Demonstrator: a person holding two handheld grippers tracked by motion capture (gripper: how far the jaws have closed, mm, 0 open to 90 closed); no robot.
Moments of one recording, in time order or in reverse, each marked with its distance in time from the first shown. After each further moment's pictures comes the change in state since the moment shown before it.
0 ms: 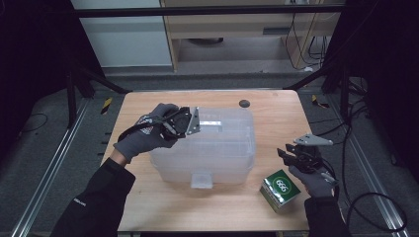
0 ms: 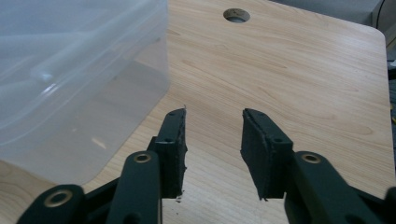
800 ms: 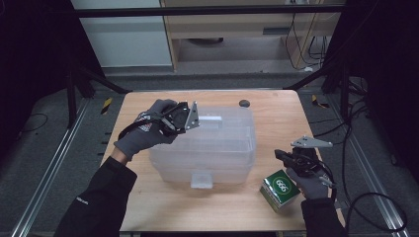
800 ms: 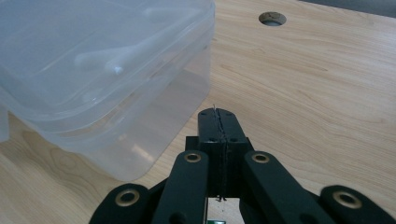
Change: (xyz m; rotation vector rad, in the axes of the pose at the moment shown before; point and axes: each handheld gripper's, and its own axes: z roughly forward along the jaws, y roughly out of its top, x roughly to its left) left arm 0.011 -0.002 -0.002 -0.030 0.037 -0.038; right arm 0.016 0.003 -0.010 -0.006 0.113 0.030
